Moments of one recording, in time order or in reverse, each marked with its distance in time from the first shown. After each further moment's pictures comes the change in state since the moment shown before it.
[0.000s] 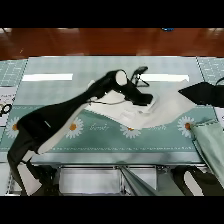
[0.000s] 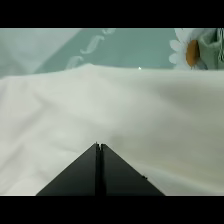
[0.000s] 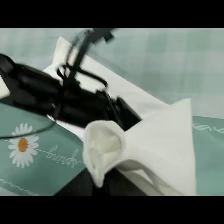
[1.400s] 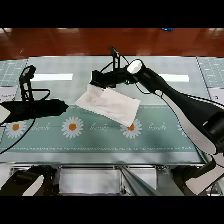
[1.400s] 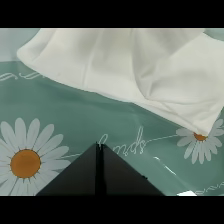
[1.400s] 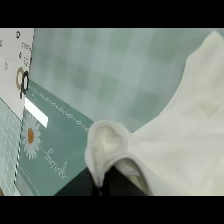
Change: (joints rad) left arm 0.557 1.207 -1.081 0.255 0.049 -0.037; right arm 0.692 -1.099 0.570 0.302 -0.547 0.027
